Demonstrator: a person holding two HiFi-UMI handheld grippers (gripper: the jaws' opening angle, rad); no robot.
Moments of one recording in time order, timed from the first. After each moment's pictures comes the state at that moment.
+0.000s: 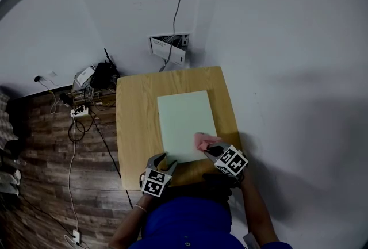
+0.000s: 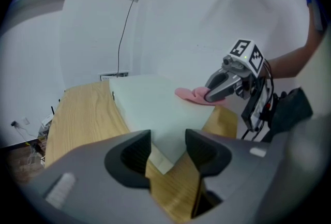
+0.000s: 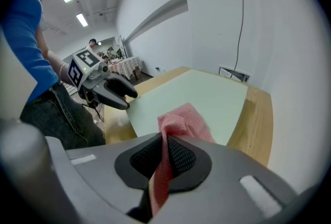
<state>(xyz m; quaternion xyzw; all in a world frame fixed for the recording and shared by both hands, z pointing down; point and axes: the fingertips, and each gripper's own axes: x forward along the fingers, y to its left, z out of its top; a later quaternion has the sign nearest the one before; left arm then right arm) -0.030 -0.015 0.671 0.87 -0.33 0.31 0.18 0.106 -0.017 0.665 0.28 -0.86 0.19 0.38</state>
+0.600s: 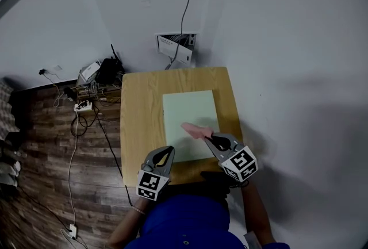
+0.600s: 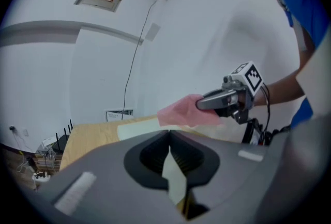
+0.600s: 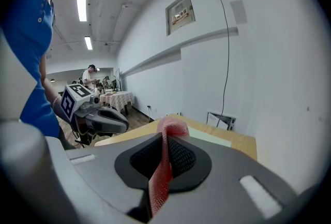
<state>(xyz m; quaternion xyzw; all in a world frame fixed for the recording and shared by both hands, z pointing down) -0.031 -0.037 0.559 0.91 -0.38 0.14 0.09 0.085 -0.055 0.536 0.38 -0.90 0.09 0.20</state>
